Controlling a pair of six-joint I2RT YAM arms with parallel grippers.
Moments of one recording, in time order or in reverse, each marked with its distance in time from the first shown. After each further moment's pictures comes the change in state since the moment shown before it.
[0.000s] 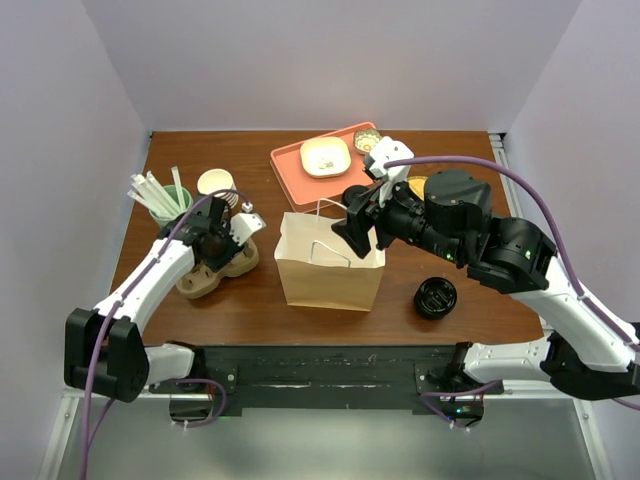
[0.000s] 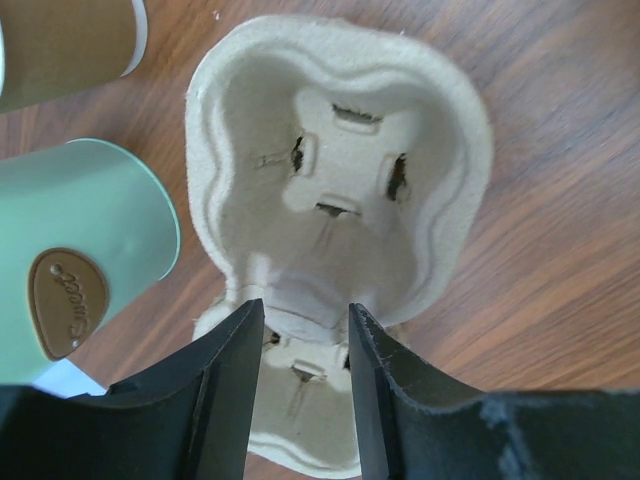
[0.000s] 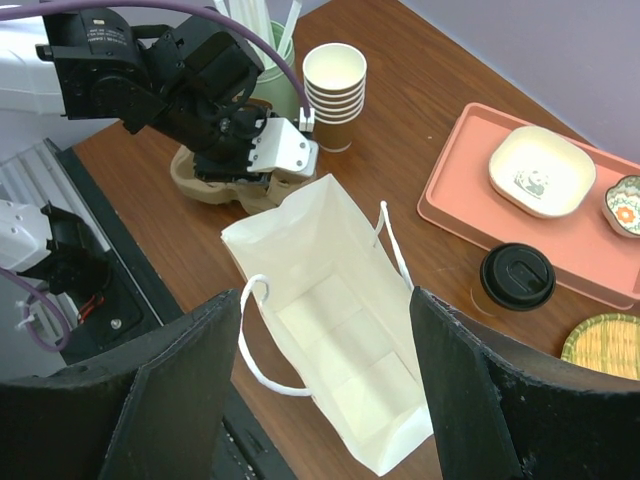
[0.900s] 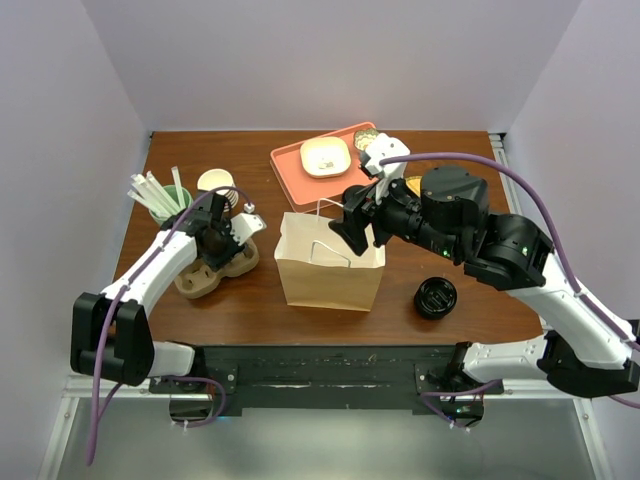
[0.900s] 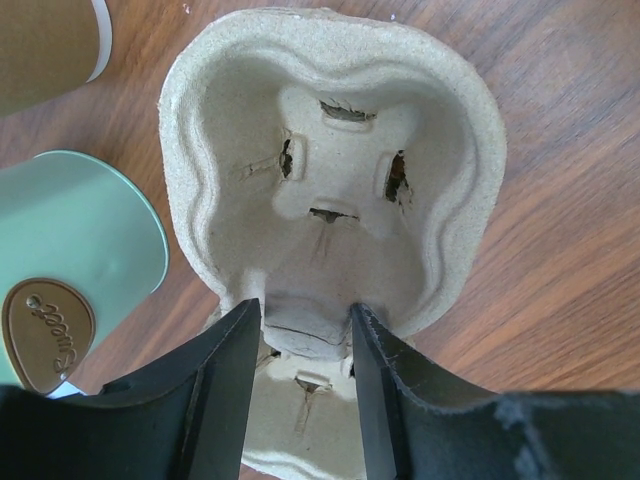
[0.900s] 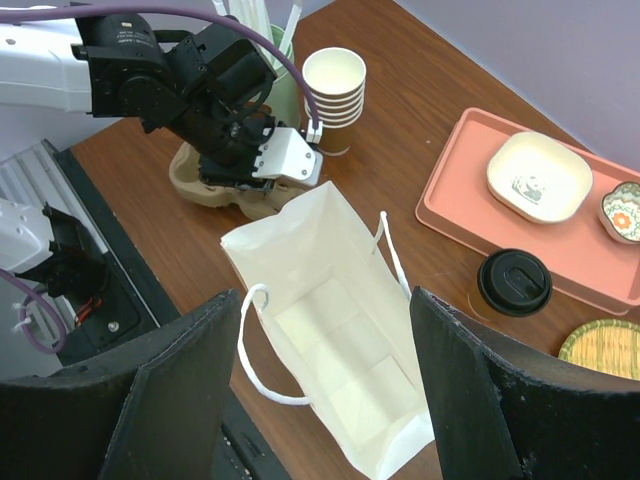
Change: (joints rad) left arm 0.034 0.080 0.029 -0.019 0.035 0.064; right arm 0.000 0.026 0.032 -0.006 0.000 -0.011
